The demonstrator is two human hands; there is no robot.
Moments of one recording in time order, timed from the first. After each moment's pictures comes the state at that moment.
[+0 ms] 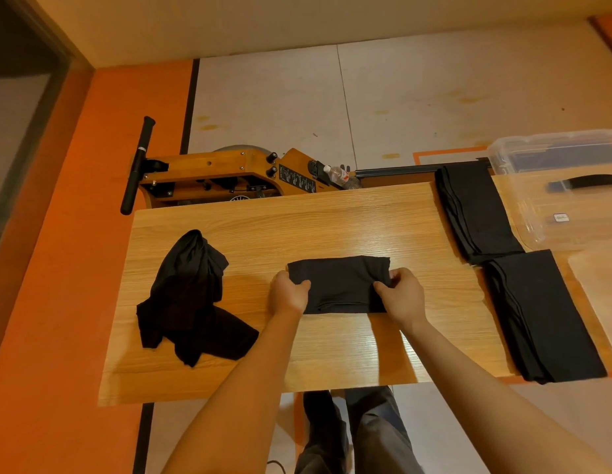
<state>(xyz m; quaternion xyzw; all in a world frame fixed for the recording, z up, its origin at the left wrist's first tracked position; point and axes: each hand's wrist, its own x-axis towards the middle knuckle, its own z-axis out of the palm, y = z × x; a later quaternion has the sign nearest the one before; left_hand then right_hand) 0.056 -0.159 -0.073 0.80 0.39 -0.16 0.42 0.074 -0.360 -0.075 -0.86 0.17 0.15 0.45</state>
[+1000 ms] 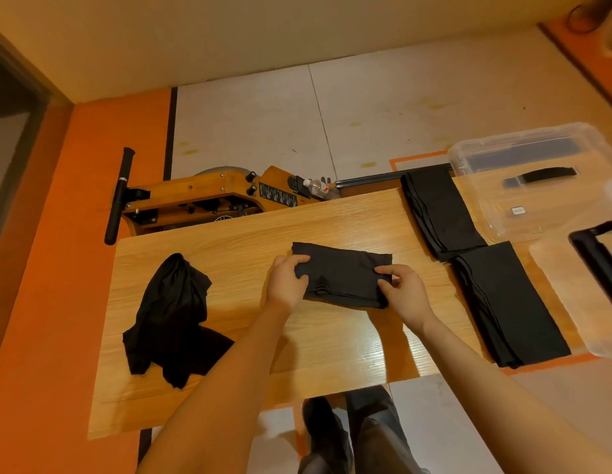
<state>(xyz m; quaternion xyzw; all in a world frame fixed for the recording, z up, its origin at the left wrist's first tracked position) 0.086 -0.176 -0.047 0.89 0.15 -0.12 0.40 0.078 -0.410 -0.055 -0.86 0.10 0.13 0.48</state>
